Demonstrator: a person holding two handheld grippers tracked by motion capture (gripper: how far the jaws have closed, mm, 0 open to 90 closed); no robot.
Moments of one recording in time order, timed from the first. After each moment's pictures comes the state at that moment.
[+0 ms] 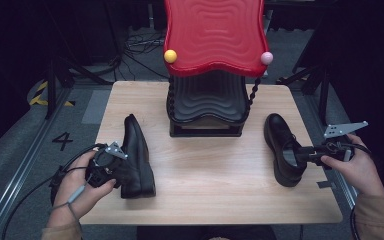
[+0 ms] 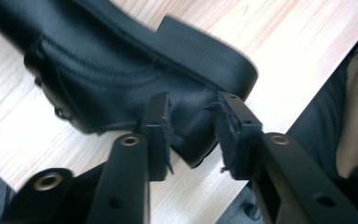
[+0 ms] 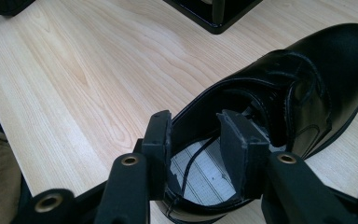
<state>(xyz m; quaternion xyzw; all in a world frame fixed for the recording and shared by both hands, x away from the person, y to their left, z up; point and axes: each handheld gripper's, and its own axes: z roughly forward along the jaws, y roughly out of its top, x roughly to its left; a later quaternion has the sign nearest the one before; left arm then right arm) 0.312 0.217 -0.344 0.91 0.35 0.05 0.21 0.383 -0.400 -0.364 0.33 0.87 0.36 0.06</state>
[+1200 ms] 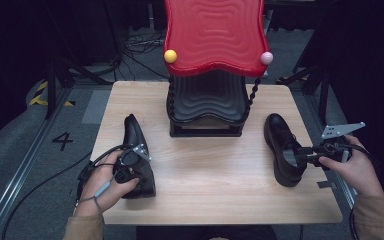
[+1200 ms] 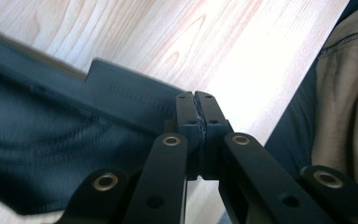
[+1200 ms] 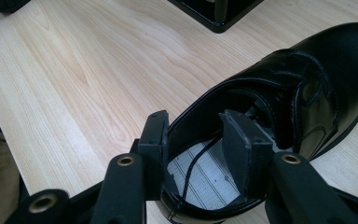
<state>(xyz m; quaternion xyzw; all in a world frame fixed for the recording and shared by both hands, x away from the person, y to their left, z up) 0.332 0.169 -0.364 0.94 0.29 -0.01 0.19 0.383 -0.396 -0.367 0.33 0.87 0.36 0.06</state>
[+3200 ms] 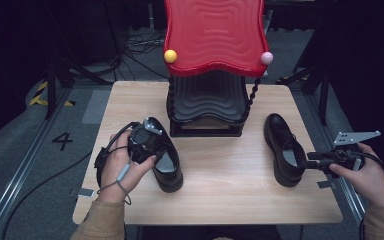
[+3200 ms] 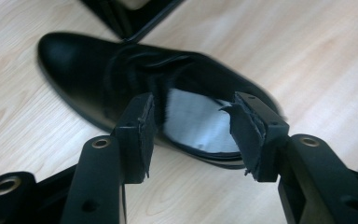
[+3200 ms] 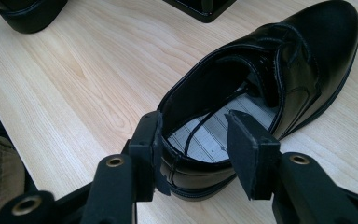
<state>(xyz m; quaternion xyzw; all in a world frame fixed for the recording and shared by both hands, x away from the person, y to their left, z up) 0.359 0.146 -0.329 0.88 0.40 0.12 0.24 0.361 -0.418 -0.369 0.36 0.85 0.37 0.07</state>
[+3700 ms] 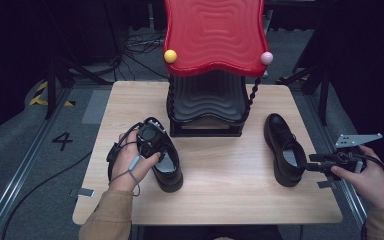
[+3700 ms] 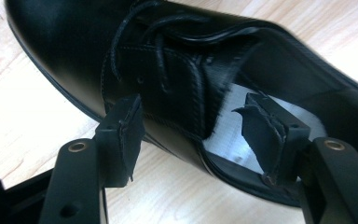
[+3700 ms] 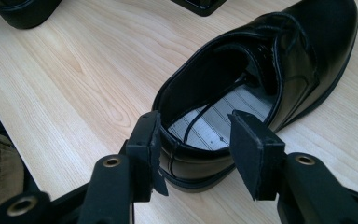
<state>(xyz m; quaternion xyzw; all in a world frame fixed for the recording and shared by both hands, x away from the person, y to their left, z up) 0.402 0.137 -0.384 0.88 0.43 0.09 0.17 0.355 -0.423 -0.373 0.37 0.85 0.36 0.07</state>
